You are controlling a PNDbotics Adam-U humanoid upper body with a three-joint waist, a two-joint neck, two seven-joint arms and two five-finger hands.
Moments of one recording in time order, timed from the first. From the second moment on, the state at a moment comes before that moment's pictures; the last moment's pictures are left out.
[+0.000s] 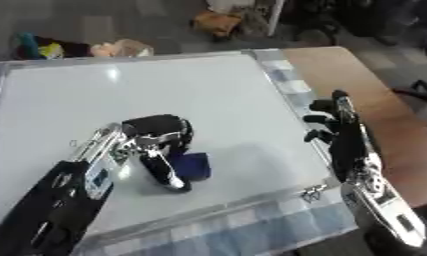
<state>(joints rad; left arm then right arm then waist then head) -0.87 0.12 -0.47 -1.09 -0.83 -0.29 -0.58 -0.15 -0.34 0.15 -1.73 -0.43 -0.05 -0.42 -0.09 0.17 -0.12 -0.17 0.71</state>
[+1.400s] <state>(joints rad) -0.85 0.17 -0.44 -1.14 -0.76 -0.23 -0.59 -0.15 -0.34 0.15 -1.73 -0.43 -0.04 -0.41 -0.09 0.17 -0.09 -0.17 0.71</state>
